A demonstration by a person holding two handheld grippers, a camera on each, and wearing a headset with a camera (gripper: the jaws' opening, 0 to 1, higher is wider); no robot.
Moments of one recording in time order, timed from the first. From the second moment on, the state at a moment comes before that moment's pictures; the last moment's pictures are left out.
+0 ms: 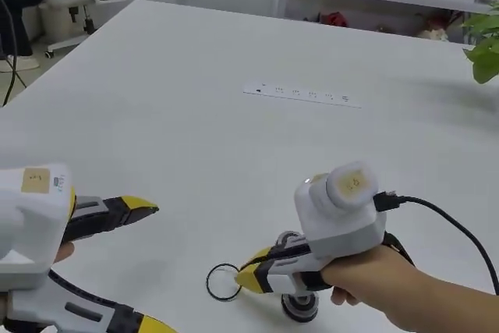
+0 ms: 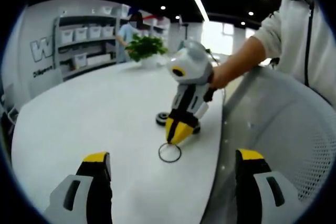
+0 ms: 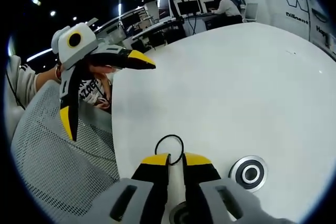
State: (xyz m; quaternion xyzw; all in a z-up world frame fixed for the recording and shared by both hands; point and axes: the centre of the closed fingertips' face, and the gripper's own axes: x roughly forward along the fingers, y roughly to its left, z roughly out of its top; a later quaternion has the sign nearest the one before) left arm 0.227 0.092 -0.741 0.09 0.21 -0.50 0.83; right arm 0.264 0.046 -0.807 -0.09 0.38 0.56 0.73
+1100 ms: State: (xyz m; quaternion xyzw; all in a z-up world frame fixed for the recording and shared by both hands) left arm 0.215 0.089 -0.739 0.08 0.23 -0.50 0.83; right arm 0.253 -0.002 -0.745 -0.08 0.33 0.57 0.75
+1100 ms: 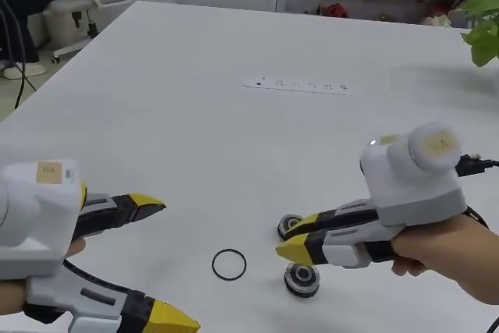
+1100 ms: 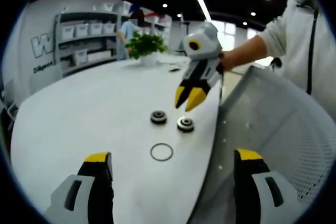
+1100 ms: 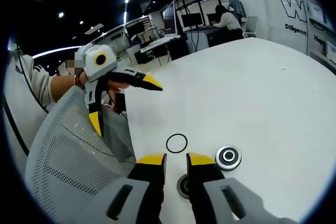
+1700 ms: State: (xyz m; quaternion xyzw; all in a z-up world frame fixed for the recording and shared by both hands) left arm 0.211 0.087 -0.725 0.10 0.22 -0.50 0.83; right arm 0.234 -0.033 -0.744 -0.08 0.32 0.58 0.75
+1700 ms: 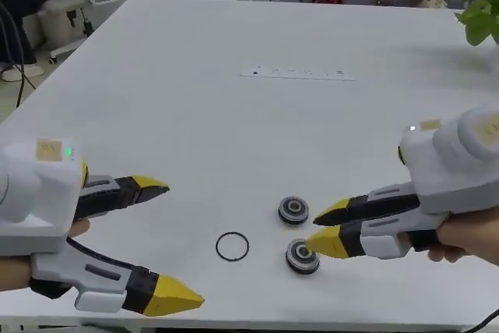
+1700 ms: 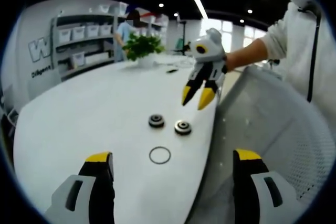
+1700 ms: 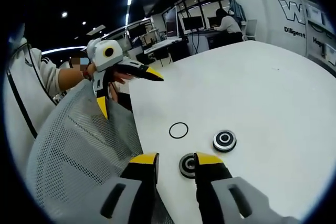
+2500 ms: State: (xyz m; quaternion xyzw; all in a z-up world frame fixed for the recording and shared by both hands) left arm 0.224 0.061 -0.692 0.11 0.18 -0.52 0.83; right arm 0.231 -0.067 -0.754 -0.09 0.31 0.57 0.76
